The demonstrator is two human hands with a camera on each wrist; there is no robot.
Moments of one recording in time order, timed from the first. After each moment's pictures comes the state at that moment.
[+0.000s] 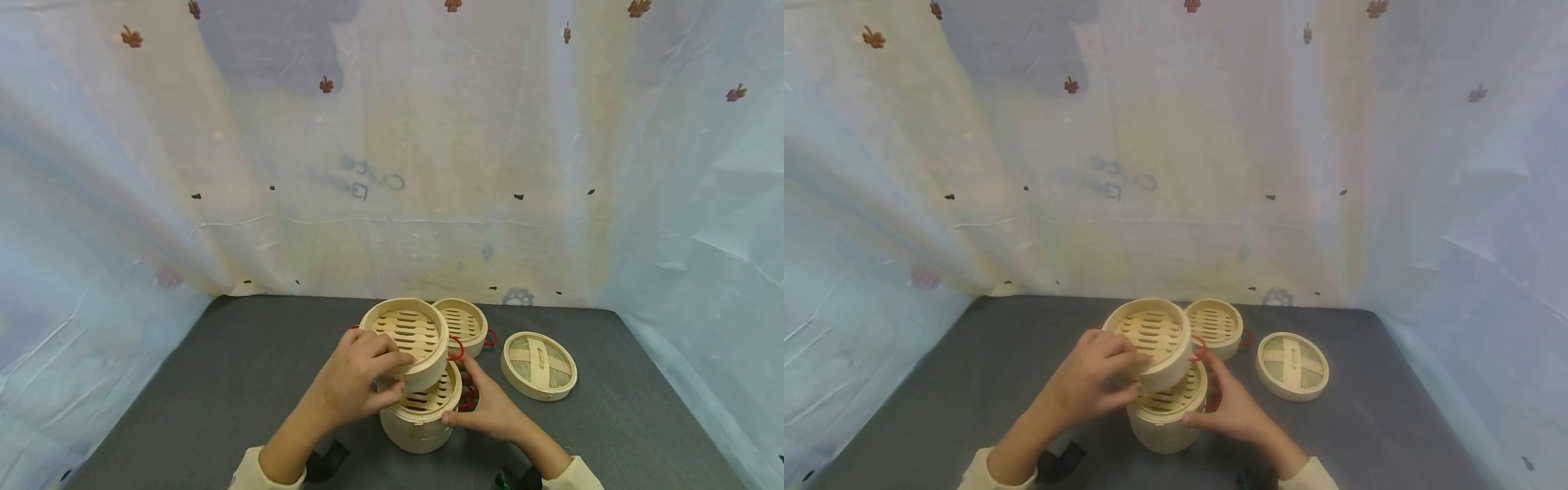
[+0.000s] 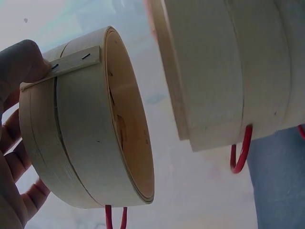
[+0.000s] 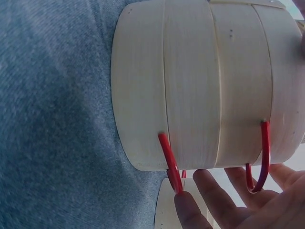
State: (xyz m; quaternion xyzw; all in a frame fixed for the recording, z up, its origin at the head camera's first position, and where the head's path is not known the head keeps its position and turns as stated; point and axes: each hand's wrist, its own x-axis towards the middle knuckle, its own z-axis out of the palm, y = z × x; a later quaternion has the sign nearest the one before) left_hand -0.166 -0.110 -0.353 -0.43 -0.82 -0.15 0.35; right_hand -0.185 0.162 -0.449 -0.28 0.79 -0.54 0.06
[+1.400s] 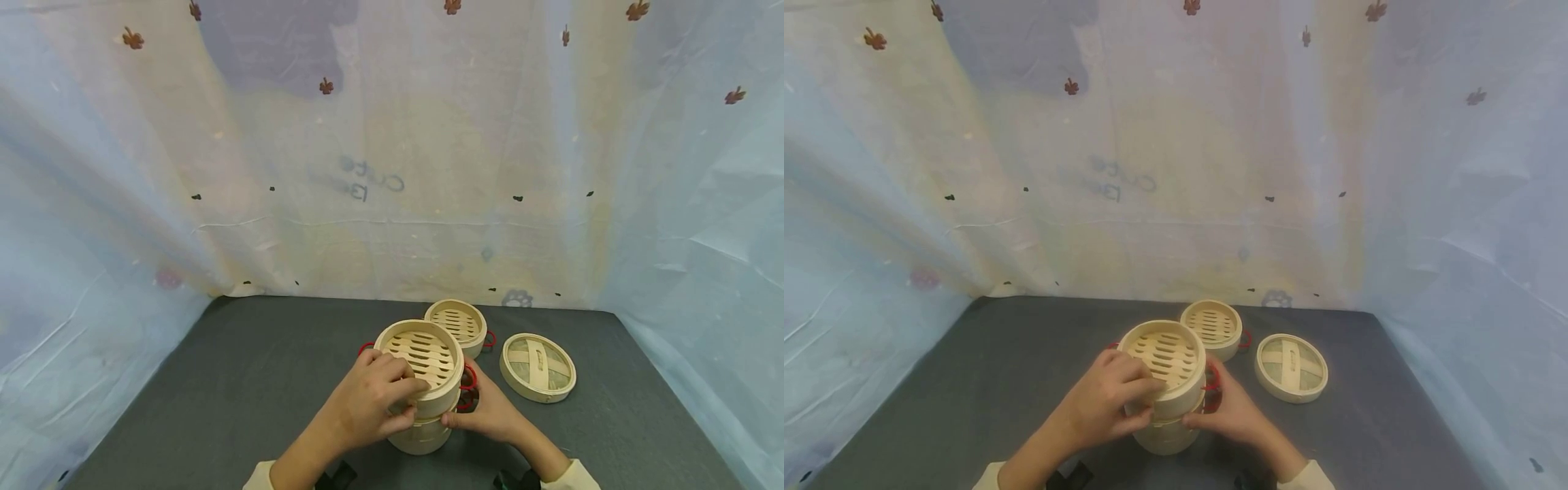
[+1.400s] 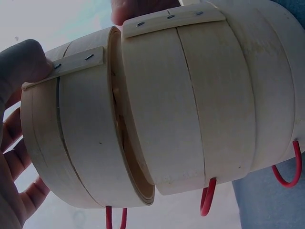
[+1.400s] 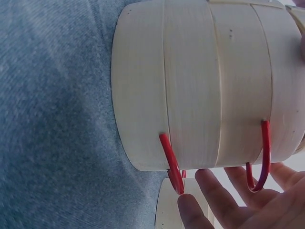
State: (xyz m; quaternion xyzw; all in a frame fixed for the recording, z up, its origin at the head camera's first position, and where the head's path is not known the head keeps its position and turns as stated) left_hand -0.156 -0.091 -0.371 -0.47 -0.79 -0.12 0.37; right_hand -0.181 0.160 -0.447 -0.28 0.78 -0.56 0.05
